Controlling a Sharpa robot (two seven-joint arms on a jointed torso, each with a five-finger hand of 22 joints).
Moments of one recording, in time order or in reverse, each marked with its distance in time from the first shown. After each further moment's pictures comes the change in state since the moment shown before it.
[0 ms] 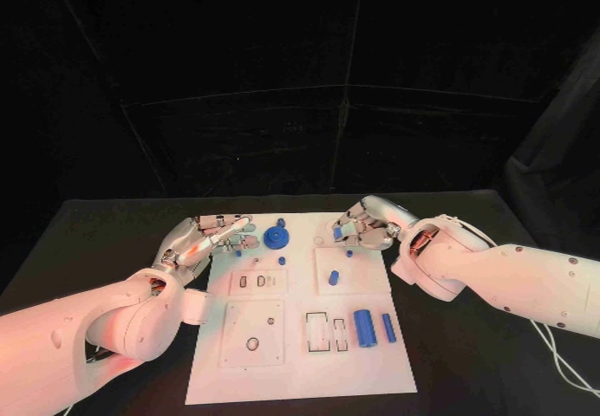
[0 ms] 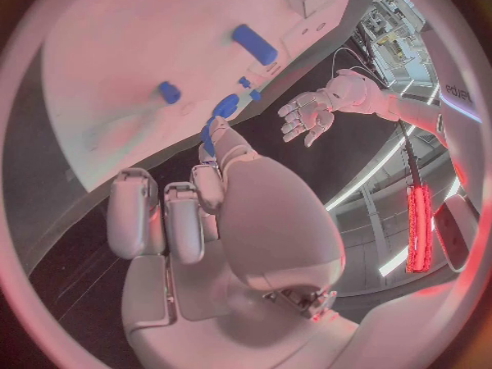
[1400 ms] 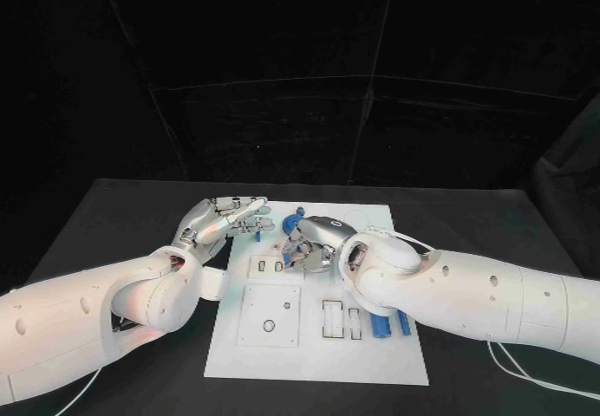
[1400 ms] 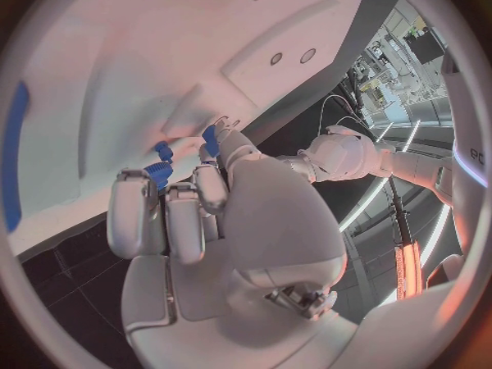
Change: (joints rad) left arm 0.004 -0.002 0.000 0.000 0.039 -0.011 0.002; left_hand 0.000 0.000 0.000 0.000 0.000 0.000 0.000 0.000 0.000 0.000 0.000 0.000 0.000 0.000 0.000 -0.004 0.000 0.000 0.001 -0.001 0.000 -0.001; right arm -0.028 0.316 -0.037 -0.057 -0.298 0.125 -0.206; right_hand -0.052 -0.018 0.020 0.015 0.000 -0.002 -0.003 -0.013 0.001 0.014 -0.014 -0.016 -0.011 0.000 0.000 0.000 0.000 0.000 0.000 0.000 0.000 0.000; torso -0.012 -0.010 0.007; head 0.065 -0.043
